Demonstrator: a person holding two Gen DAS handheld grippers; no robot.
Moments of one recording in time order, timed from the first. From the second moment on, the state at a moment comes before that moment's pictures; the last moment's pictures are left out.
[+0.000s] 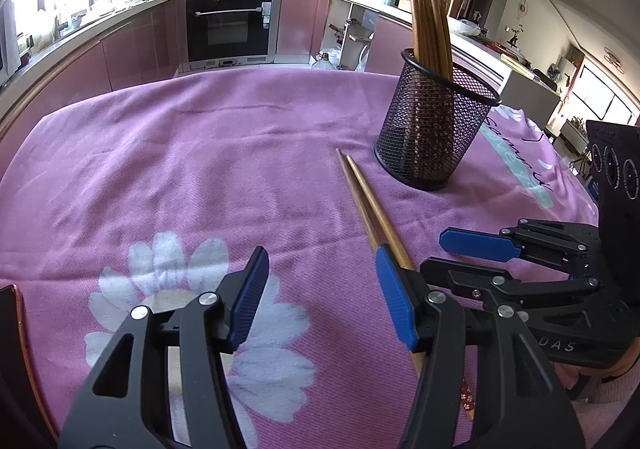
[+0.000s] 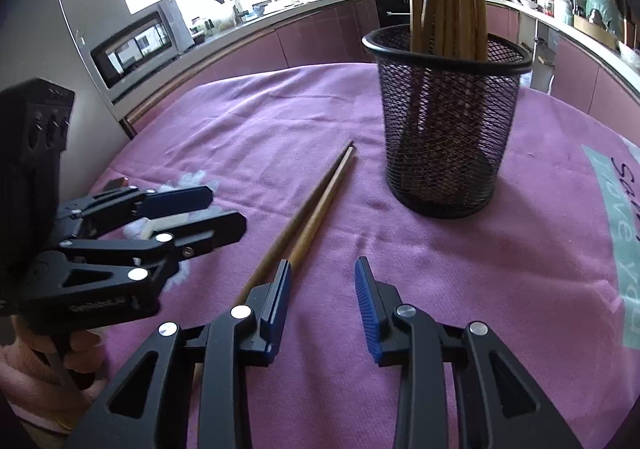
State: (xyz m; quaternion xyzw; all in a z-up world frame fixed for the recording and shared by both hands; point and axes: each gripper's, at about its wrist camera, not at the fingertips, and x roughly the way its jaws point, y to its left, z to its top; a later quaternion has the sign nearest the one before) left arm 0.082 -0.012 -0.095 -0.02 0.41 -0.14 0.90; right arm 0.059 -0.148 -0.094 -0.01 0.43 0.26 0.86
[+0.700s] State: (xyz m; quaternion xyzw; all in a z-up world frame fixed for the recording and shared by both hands) left arm 0.084 -0.017 -0.095 -0.01 0.41 -0.15 0.90; right arm 0.059 -0.147 -0.094 -0.04 0.44 0.25 0.86
